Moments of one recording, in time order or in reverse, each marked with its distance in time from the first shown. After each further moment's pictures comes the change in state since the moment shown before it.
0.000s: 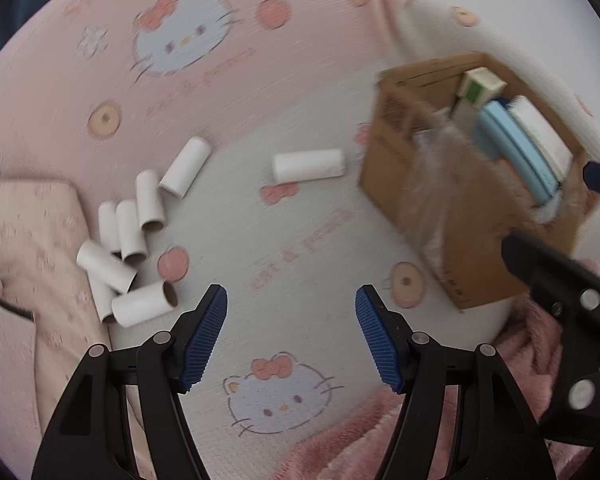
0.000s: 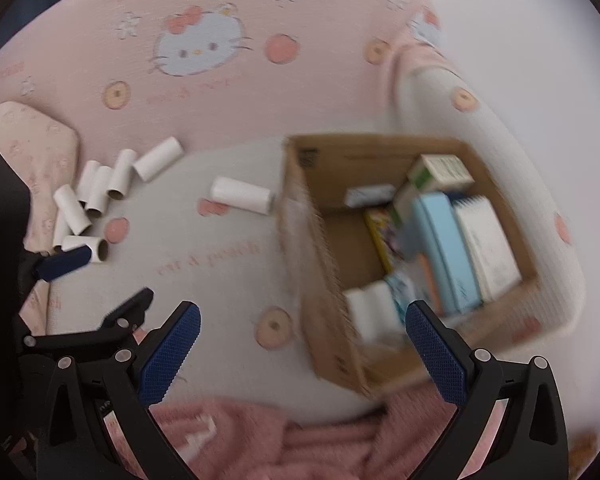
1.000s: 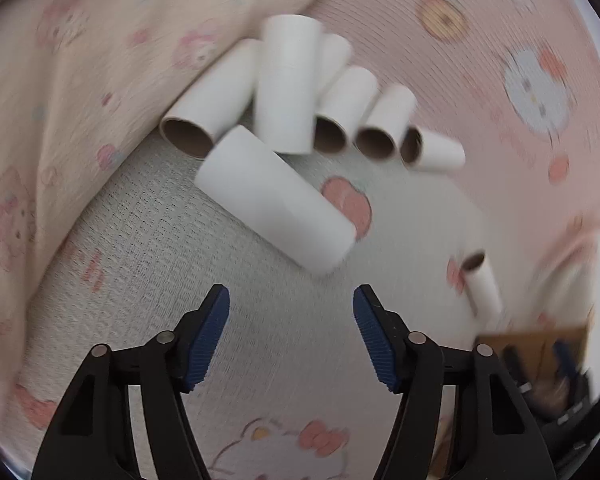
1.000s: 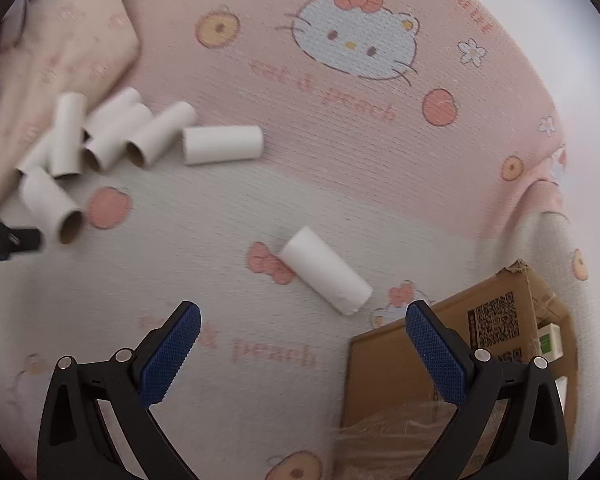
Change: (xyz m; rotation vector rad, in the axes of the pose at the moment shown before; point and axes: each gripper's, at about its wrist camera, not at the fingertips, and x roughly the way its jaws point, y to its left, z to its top) left arm 0.129 0.218 -0.117 -1.091 -0.023 -0.136; right arm 0.153 0.128 0.028 -0.475 -0.190 -0.073
